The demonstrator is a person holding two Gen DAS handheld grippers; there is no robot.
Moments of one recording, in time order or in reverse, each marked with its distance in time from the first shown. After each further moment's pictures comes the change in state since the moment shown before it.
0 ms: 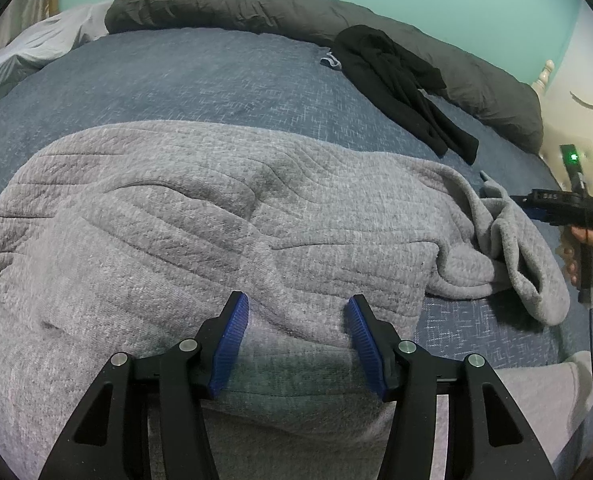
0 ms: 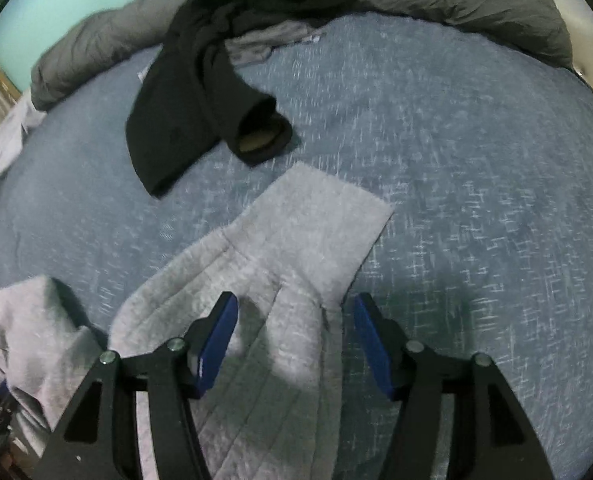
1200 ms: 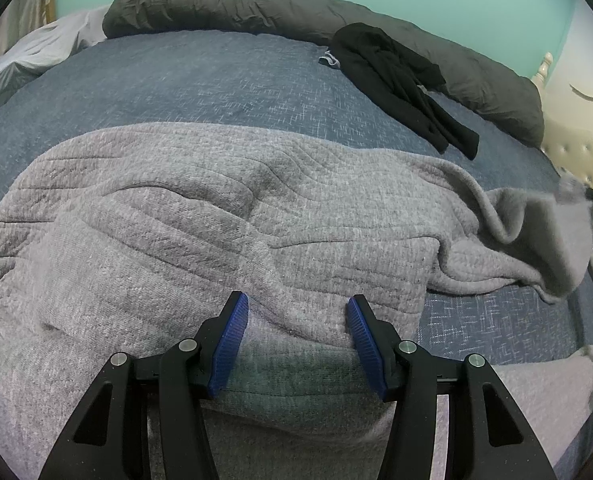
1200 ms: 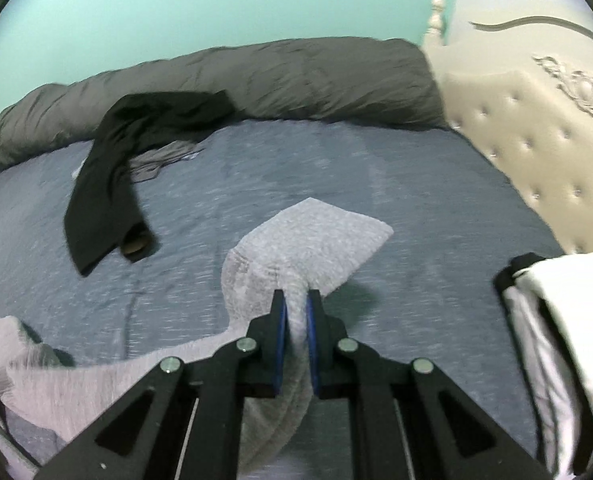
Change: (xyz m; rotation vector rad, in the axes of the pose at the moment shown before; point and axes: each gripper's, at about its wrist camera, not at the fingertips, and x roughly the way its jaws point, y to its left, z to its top) left arm -0.001 -0.003 -0.001 0.021 0.000 0.017; right arm -0.160 -0.105 -0.021 0.093 -0.343 -0.321
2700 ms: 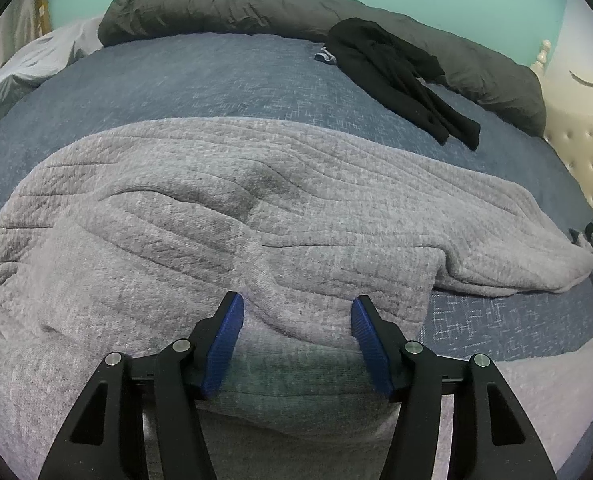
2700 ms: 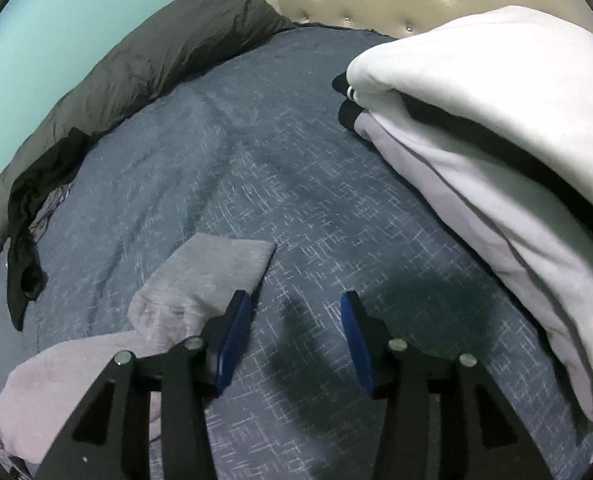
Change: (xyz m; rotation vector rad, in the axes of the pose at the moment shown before) left arm 0.003 -0.009 0.000 0.031 0.004 0.029; right arm 0.050 -0.206 -0.112 0.473 0.152 -0.035
